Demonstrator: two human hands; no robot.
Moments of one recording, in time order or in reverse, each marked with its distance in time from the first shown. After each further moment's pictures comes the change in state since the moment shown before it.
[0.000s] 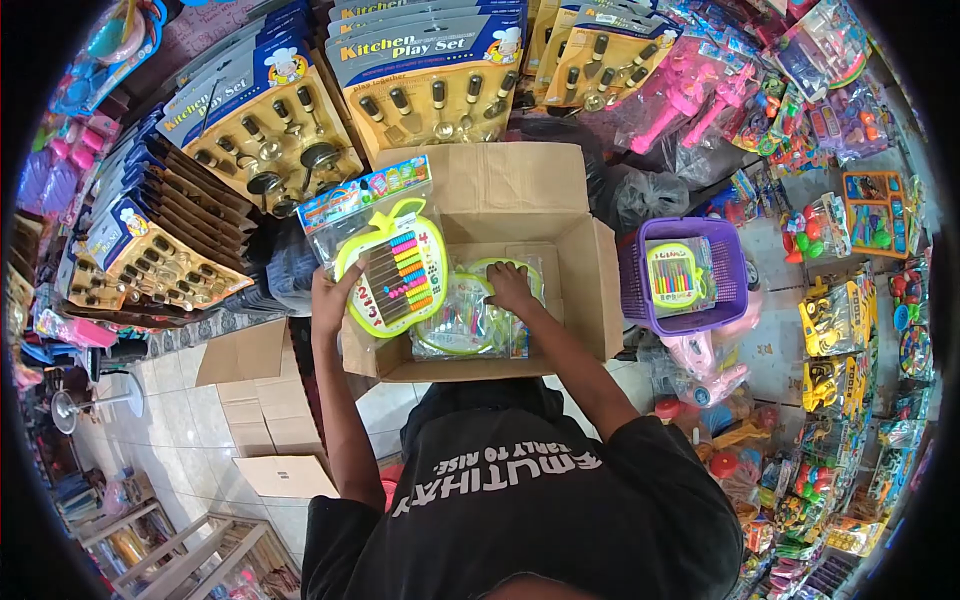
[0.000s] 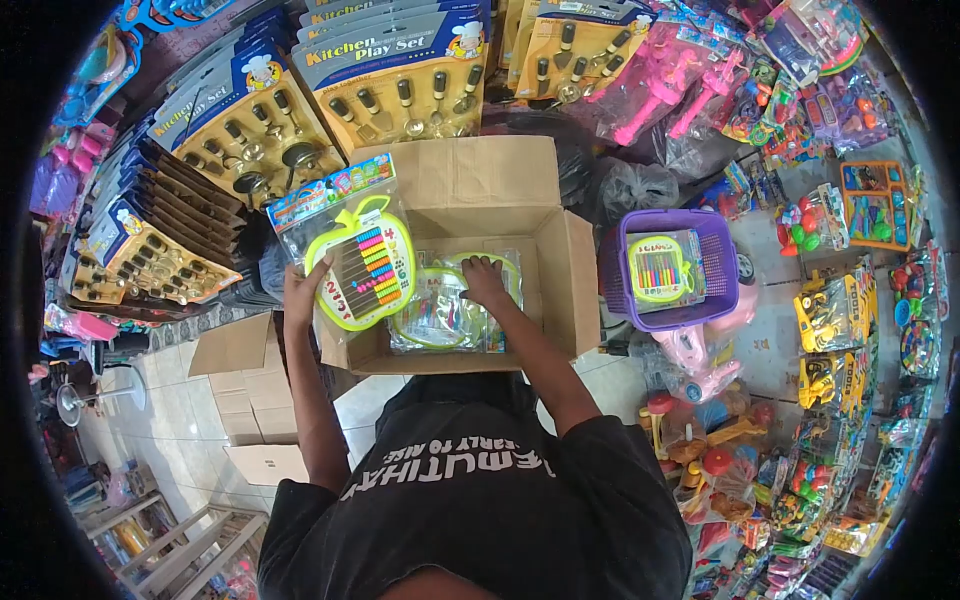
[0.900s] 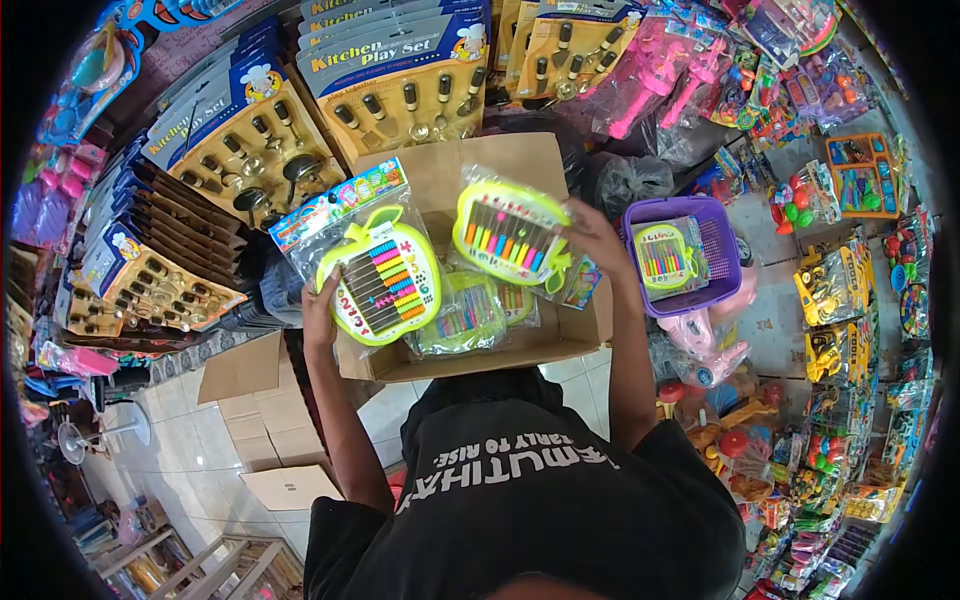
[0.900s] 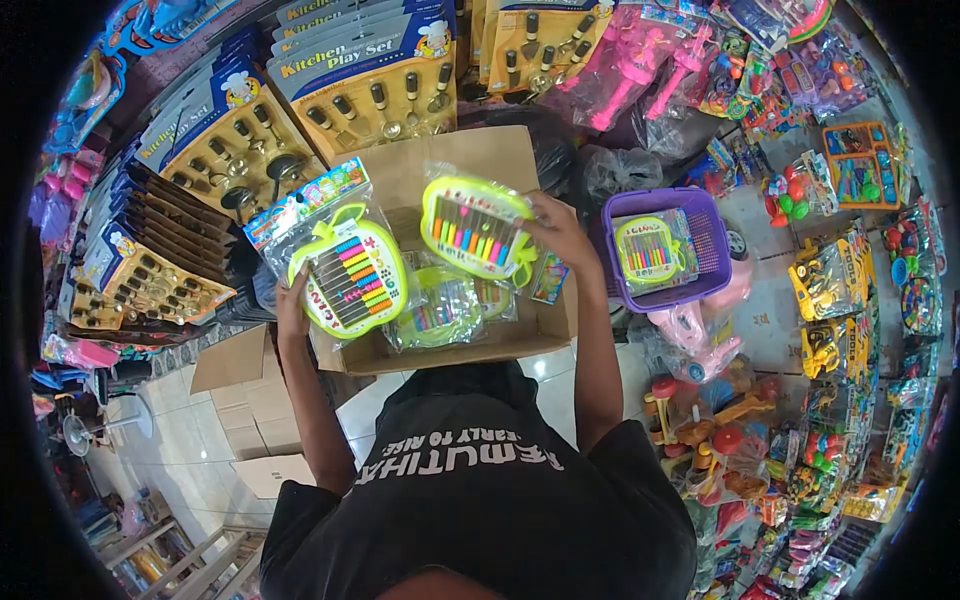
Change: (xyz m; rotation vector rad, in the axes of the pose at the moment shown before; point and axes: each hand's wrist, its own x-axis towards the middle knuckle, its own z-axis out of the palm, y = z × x) left_hand -0.006 -0.019 -0.004 -0.344 0.057 -0.057; right_hand -0.083 0.065 -0.180 1.073 0.383 -0.211
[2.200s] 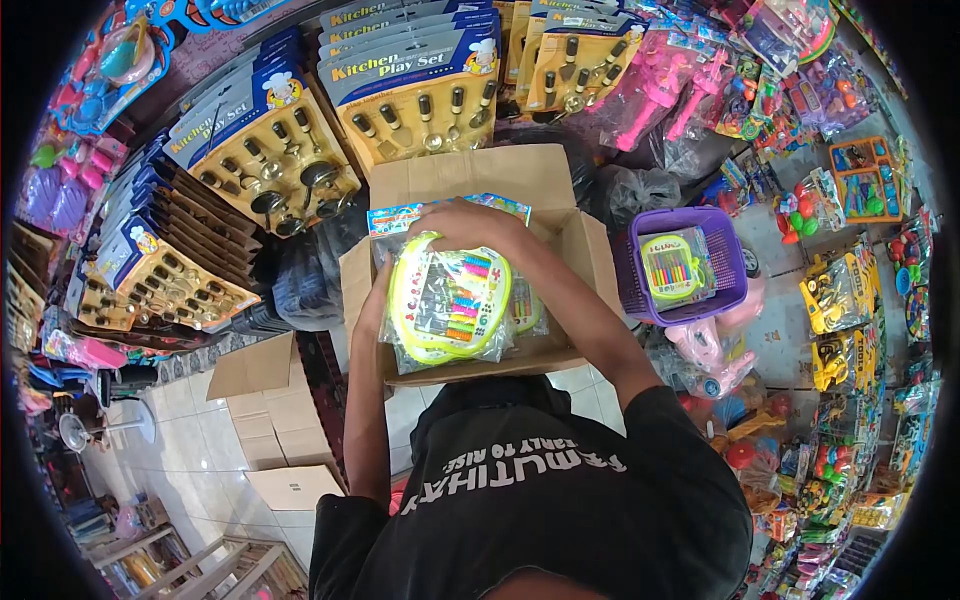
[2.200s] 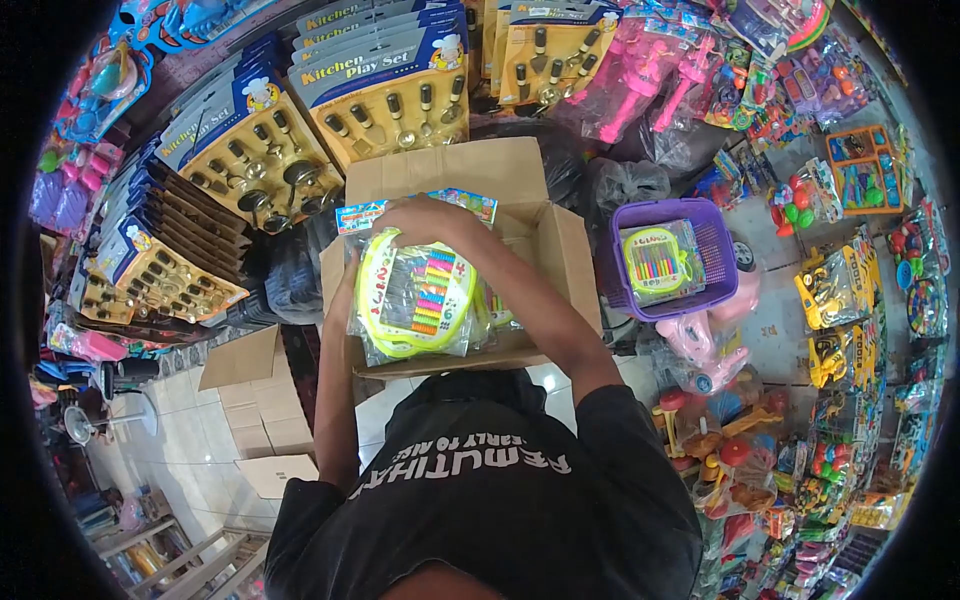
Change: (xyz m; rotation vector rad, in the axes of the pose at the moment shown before) left_hand -0.002 -0.016 0.065 -0.327 -0.261 -0.481; right_hand 0.112 -0.050 0.146 -0.683 -0.682 -0.374
